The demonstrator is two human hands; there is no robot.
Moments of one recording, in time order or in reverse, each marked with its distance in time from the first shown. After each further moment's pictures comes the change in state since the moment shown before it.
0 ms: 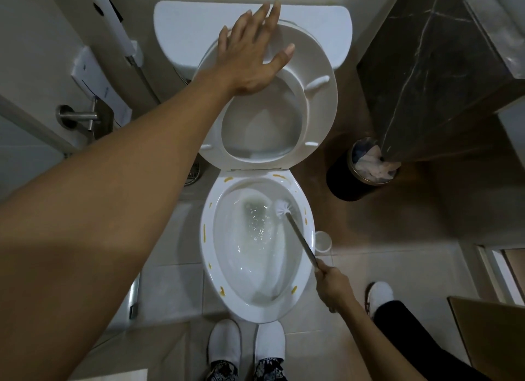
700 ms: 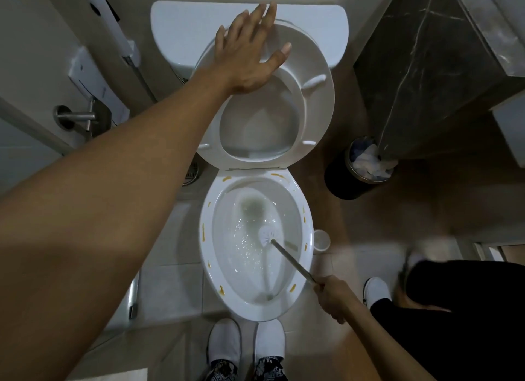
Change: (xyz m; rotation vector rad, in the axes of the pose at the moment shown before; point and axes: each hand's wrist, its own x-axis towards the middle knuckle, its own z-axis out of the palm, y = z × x) left_hand 0.001 0.000 -0.001 0.003 -0.006 -0.001; right_hand -0.032 -0.010 -0.019 -0.127 -0.223 0.064
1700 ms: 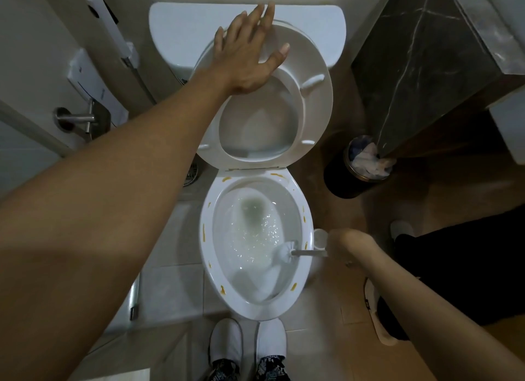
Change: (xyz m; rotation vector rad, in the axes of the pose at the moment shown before) left_hand 0.000 0.001 0.000 0.012 -0.003 0.002; right_hand -0.022 -0.085 -0.090 -0.783 -0.068 0.047
